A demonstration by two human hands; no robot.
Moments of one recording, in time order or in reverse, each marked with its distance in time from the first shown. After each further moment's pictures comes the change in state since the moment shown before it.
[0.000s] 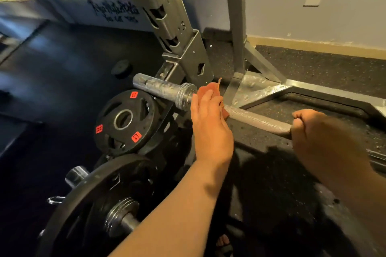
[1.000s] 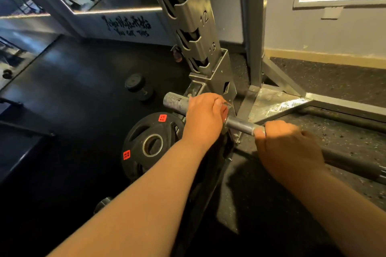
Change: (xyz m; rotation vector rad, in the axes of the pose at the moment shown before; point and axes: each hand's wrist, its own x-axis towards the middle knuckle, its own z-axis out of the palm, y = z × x) left_hand 0.120 -0.067 -0.075 0.077 -0.243 0.069; right_hand 0.055 -0.124 0.052 -0.418 -0.164 -0.277
